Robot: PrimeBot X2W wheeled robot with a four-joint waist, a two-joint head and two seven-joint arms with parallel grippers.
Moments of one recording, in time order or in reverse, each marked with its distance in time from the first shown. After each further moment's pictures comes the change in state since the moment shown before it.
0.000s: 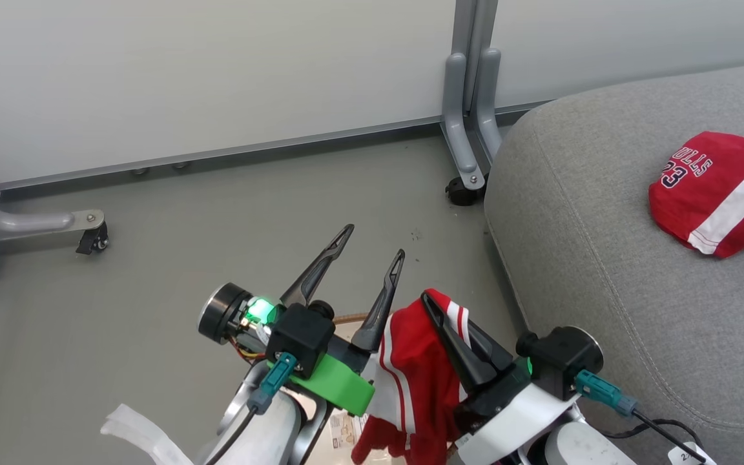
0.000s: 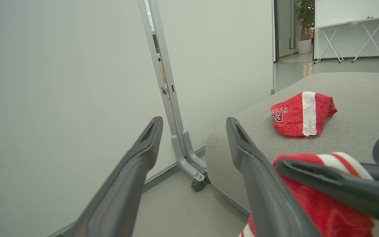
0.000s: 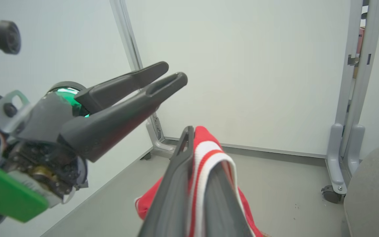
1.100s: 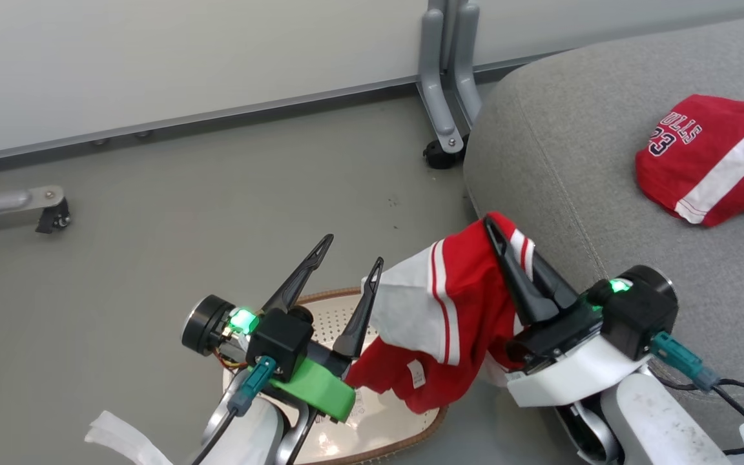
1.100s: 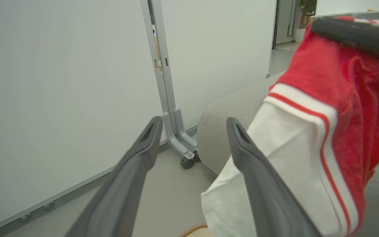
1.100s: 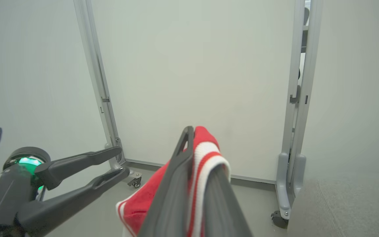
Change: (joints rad) left arm 0.029 0.005 0.051 0.019 -0.007 -0.031 0.000; right arm -0.034 -0.036 -0.157 -0.130 -0.086 0.000 0.000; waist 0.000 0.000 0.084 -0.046
